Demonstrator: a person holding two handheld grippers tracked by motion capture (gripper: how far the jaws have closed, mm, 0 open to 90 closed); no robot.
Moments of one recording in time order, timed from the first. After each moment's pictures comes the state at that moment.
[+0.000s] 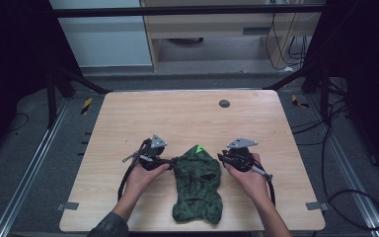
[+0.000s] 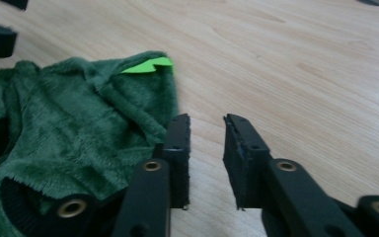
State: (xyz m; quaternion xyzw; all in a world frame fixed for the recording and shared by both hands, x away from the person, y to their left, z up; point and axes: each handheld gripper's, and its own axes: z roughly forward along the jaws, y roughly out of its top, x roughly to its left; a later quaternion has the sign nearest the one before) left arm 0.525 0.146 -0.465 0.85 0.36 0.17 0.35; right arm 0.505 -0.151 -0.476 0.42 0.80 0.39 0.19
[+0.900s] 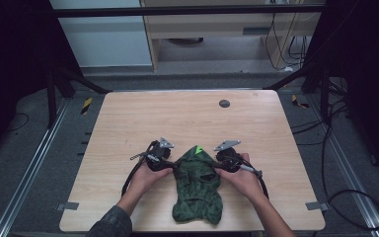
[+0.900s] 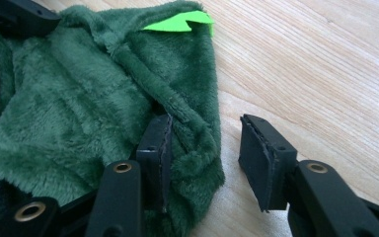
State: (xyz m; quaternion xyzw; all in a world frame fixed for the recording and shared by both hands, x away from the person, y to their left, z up) left arm 0.534 0.138 -0.491 0.86 0.37 0.13 0.32; right arm 0.517 -0.124 -0.496 0.39 0.84 0.33 0.15
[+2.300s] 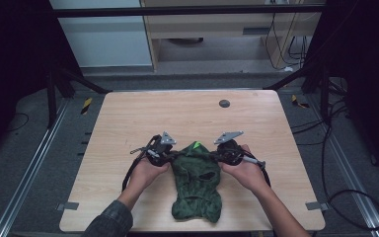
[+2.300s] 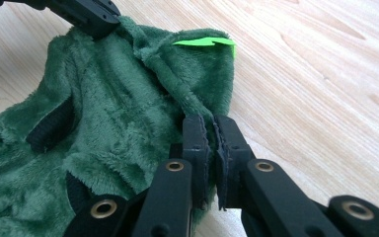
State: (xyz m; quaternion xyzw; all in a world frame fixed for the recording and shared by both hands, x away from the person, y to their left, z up) left arm 0.534 0.133 -0.459 0.88 0.32 0.14 0.33; right arm 0.519 -0.125 -0.452 0.35 0.86 0.36 0.13
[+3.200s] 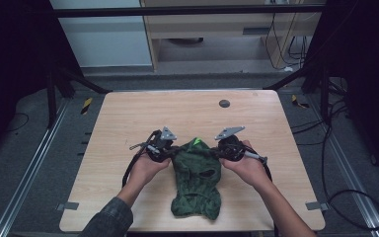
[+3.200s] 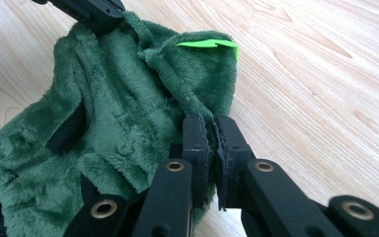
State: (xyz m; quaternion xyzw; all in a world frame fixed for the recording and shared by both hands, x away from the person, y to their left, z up) left arm 0.536 0.130 -0.440 0.87 0.31 0.15 0.34; right arm 0.524 -0.127 -0.437 0.34 0.86 0.36 0.13
